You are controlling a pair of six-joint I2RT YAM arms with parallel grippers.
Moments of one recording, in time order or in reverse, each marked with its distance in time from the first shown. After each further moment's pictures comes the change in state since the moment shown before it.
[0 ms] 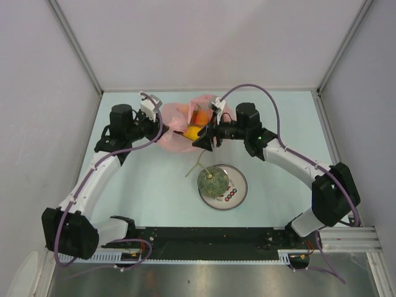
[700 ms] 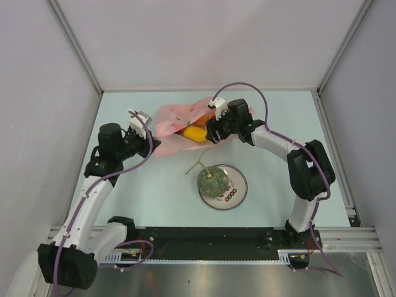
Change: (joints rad) left arm 0.059 -0.286 -0.201 -0.052 0.043 -0.011; right arm -0.097 0.307 0.204 -0.252 0.409 -0.227
